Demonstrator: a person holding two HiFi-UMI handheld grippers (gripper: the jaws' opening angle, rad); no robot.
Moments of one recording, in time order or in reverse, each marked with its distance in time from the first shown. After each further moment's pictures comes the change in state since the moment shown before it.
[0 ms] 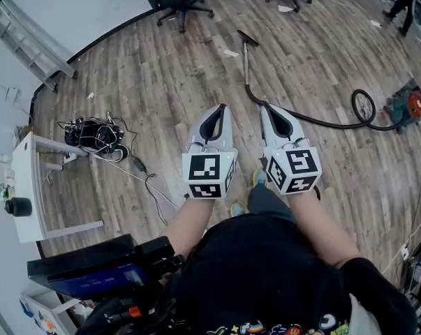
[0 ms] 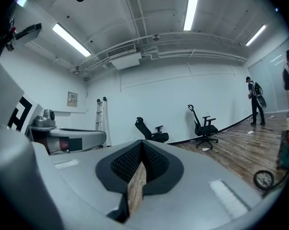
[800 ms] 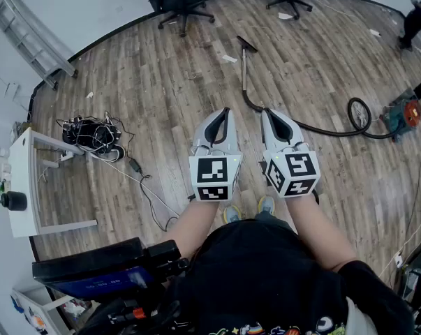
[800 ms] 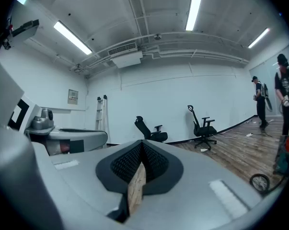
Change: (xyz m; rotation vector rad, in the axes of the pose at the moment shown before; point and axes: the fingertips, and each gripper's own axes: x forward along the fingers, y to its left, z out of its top) left arm -0.004 -0.026 0.008 0.017 -0.010 0.051; right arm -0.022 -0.011 0.011 -0.022 0.021 -0.005
